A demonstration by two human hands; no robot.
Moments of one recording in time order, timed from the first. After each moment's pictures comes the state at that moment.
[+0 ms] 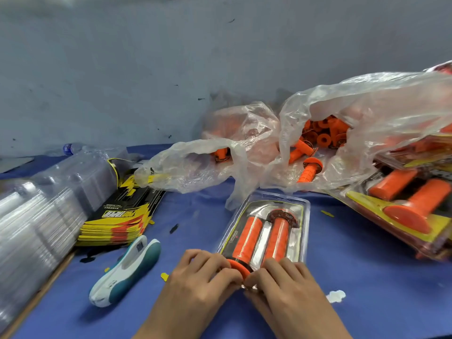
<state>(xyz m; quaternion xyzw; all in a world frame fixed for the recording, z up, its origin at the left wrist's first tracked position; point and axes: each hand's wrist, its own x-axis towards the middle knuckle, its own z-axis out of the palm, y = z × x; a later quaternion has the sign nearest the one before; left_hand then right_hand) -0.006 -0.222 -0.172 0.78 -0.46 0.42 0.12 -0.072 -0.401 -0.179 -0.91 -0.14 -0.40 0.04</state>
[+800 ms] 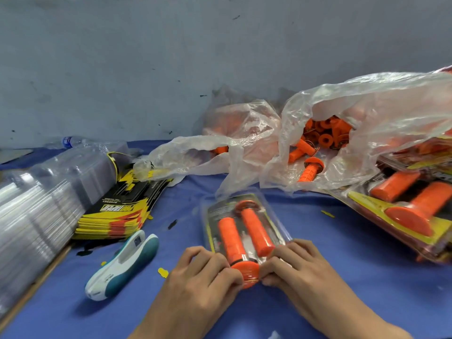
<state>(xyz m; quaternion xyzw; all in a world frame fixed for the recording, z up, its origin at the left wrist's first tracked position) -0.012 -0.228 -0.169 0.76 -0.46 0.45 0.10 -0.050 -0.453 -0.183 -0.89 -0.26 -0.37 0.06</state>
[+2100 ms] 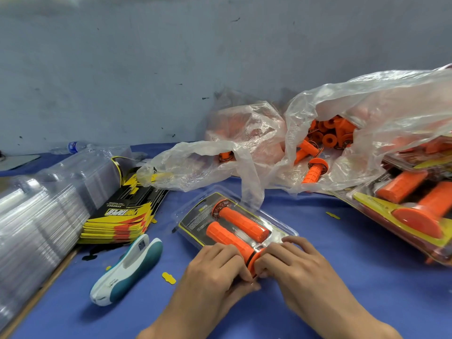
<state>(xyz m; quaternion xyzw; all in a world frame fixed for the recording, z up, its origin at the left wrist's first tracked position) 0.002 -0.237 -0.171 0.81 -0.46 0.29 0.21 -0.048 -0.440 -0.172 -0.90 -0.23 -0.36 0.04</state>
